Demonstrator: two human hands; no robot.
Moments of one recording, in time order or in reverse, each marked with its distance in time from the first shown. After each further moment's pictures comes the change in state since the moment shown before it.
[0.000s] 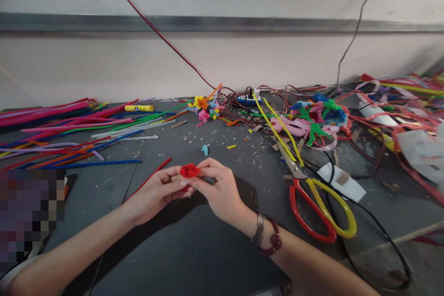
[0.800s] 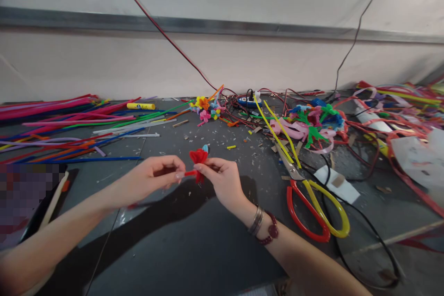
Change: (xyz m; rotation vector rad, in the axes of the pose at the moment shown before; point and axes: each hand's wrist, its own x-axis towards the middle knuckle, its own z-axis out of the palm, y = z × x) left_hand -0.011 0.047 0.002 0.709 -0.054 0.101; right_hand 0.007 0.009 -0.001 0.123 0.115 0.238
